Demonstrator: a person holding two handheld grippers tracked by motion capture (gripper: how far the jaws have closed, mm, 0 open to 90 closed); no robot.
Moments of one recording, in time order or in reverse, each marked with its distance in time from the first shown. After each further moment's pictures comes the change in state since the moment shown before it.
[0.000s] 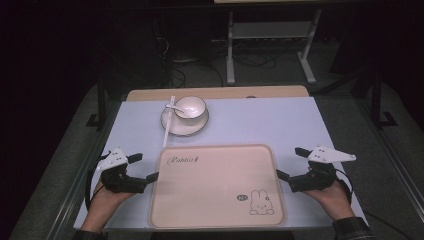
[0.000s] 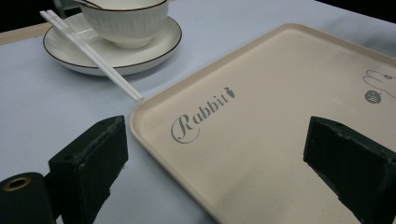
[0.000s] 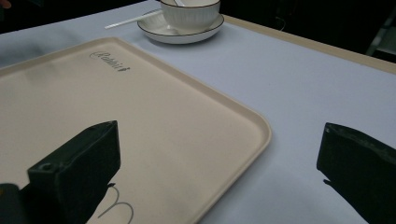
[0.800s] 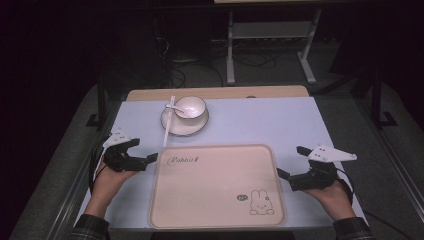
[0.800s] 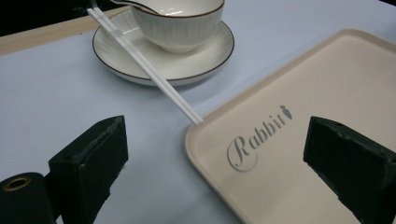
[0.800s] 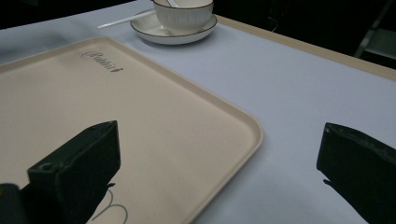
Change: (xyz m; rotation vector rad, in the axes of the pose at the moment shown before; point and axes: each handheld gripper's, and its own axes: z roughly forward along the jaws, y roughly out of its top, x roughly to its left) left arm 0.038 0.030 0.025 0.060 0.096 -0.050; right arm 0.001 0.004 -0.002 0.004 -0.031 -0.008
